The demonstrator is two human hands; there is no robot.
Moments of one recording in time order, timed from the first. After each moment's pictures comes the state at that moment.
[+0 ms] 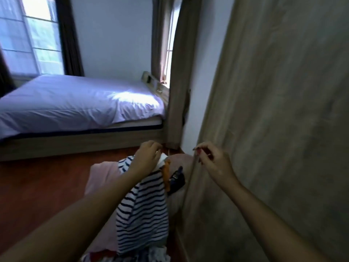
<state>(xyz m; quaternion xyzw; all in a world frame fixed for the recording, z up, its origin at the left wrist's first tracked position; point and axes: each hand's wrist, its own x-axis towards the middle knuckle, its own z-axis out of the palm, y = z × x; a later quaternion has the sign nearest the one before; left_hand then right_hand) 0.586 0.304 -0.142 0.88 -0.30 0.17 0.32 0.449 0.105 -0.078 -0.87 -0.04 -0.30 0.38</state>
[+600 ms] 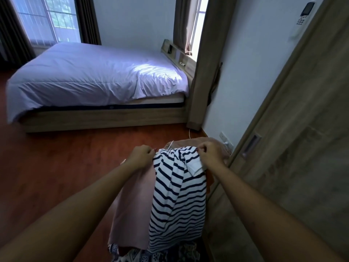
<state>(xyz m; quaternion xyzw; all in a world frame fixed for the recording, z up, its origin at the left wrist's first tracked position) 0.726 0.419 -0.230 0.94 -0.08 -0.09 0.32 0.671 0.191 -0.197 -0.92 0.16 -0.15 0.32</state>
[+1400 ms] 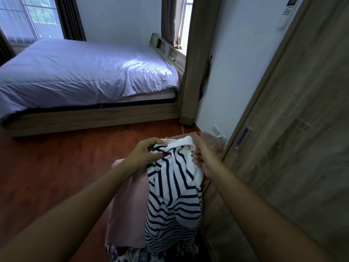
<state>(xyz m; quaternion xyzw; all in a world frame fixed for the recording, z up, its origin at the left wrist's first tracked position) 0.700 0.403 -0.205 0.75 -0.22 -0.14 0.61 0.649 0.200 -0.183 -0.63 0.37 -0.06 0.68</state>
